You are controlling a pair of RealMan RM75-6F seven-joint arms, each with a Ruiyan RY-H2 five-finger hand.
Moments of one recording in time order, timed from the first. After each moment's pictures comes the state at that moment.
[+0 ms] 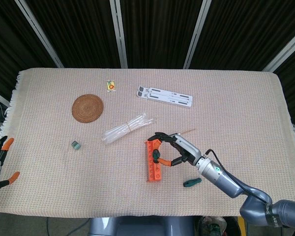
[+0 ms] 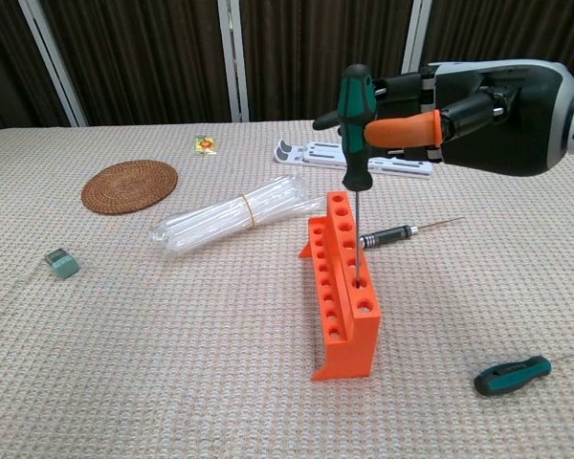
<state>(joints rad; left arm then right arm) -0.07 -1.08 -0.02 -1.65 1.47 1.47 0.14 0.77 -1.21 0.13 -1.74 -1.55 0.85 1.29</state>
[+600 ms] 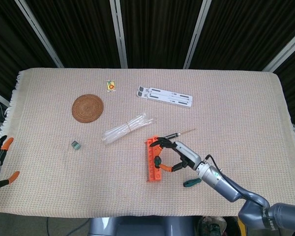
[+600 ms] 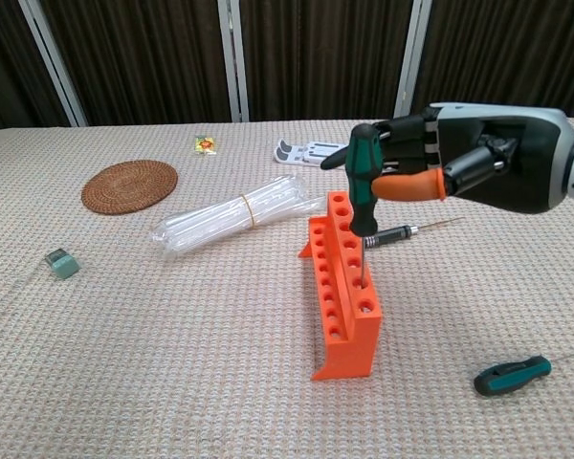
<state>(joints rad) -0.07 -1.08 -0.03 -1.65 1.48 1.48 0.13 0.74 -1.29 0.06 -1.68 -1.58 0.92 1.18</state>
